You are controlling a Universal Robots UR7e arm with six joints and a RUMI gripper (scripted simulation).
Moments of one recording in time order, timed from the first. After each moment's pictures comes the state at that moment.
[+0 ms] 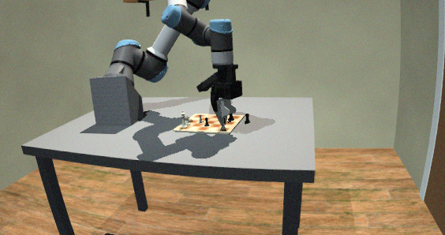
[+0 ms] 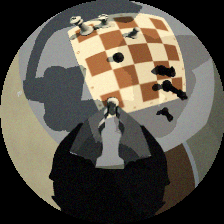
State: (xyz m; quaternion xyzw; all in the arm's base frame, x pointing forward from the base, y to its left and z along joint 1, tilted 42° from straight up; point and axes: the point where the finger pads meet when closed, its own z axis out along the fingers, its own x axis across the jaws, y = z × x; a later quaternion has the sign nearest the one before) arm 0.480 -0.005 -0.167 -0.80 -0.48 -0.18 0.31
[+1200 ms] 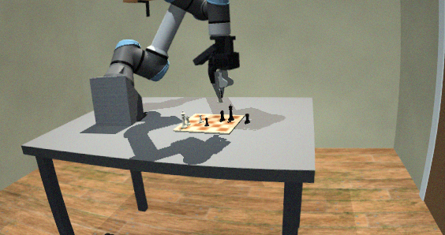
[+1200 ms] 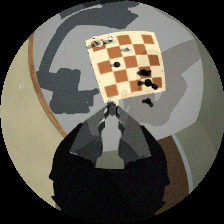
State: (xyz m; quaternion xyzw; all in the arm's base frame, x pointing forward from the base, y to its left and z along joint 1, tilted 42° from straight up) arm 0.474 -0.064 -0.088 -0.78 -0.51 -0.20 0.30
